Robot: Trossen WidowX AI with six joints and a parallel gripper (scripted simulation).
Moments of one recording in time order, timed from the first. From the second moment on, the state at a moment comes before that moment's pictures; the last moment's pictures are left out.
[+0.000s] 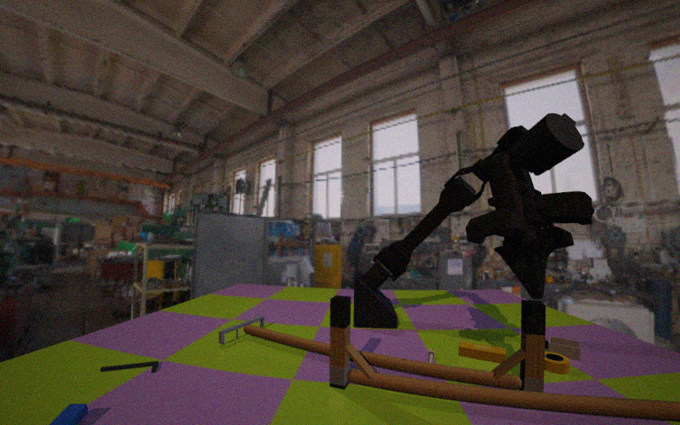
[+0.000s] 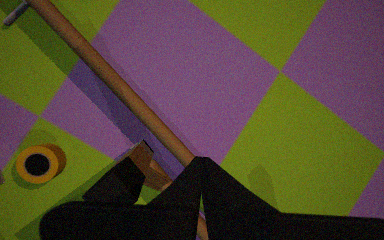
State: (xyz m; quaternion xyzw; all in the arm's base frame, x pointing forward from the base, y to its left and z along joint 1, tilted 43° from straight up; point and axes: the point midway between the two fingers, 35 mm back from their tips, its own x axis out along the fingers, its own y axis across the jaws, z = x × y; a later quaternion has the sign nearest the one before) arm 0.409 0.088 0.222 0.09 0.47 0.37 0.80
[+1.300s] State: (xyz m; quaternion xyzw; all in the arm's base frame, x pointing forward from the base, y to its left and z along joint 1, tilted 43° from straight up) arm 0.393 0.094 0.197 0.13 0.49 0.39 0.77
